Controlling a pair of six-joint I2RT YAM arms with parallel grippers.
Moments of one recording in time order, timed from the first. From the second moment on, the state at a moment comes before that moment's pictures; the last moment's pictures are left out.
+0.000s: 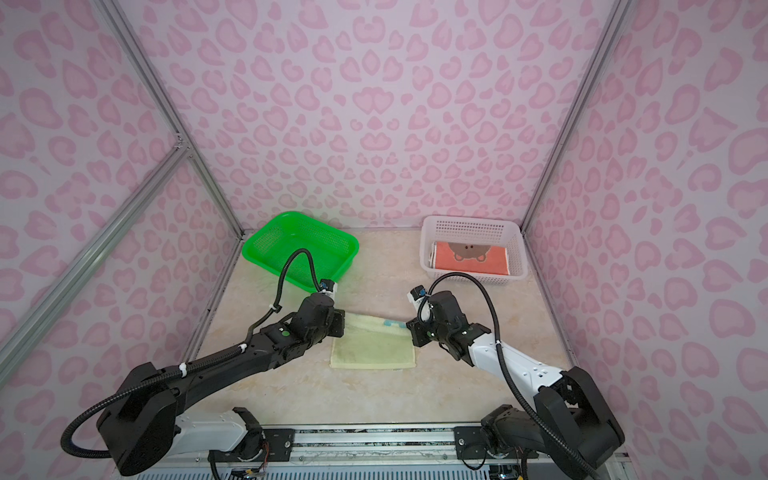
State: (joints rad) left arm -0.74 1.28 0.70 -0.17 -0.25 -0.42; right arm 0.58 1.23 0.59 -0.10 -0.27 0.15
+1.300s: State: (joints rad) left arm -0.91 0.95 0.52 -0.35 -0.39 -0.59; right arm 0.72 1.12 0.46 -0.24 -0.10 0.42
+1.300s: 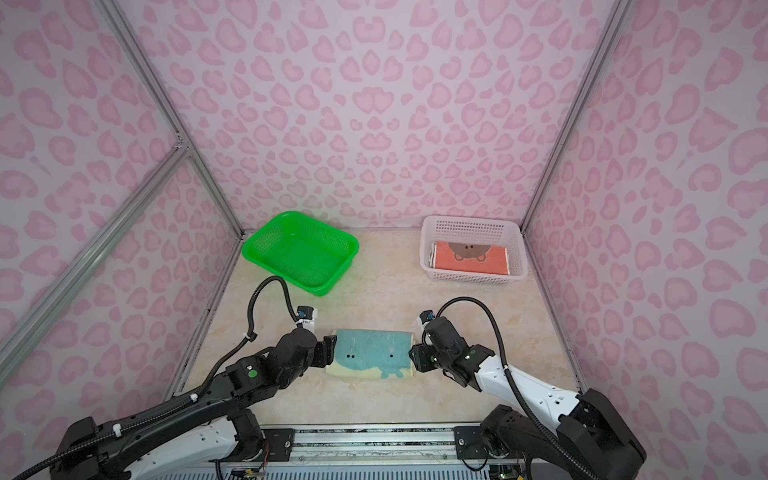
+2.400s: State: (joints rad) left arm -0.91 1.45 0.50 0.05 -0.22 -0.66; right arm 0.72 1.55 0.45 0.33 -0.27 0.46
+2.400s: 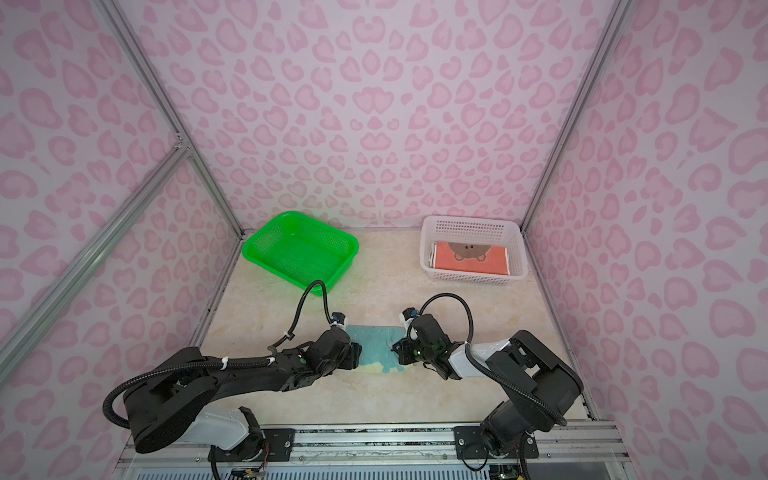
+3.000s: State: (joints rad) left arm -0.90 1.28 0.51 -0.05 -0.26 -0.63; right arm 0.47 1.74 1.36 -0.44 -0.14 0.03
